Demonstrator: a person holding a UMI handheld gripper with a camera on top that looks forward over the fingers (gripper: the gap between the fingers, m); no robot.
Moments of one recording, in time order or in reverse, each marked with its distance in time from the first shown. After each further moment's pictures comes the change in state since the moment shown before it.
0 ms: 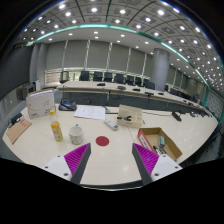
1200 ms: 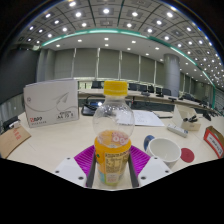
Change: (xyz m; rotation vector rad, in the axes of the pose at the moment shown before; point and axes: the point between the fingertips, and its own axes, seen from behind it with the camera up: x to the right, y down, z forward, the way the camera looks) arm -0.355 0.014 0.306 0.152 -0.101 0.035
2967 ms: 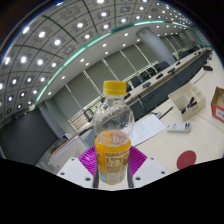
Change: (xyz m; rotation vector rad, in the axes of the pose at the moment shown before) arm 0.122 -0.151 -0.047 0.057 -0.272 0.615
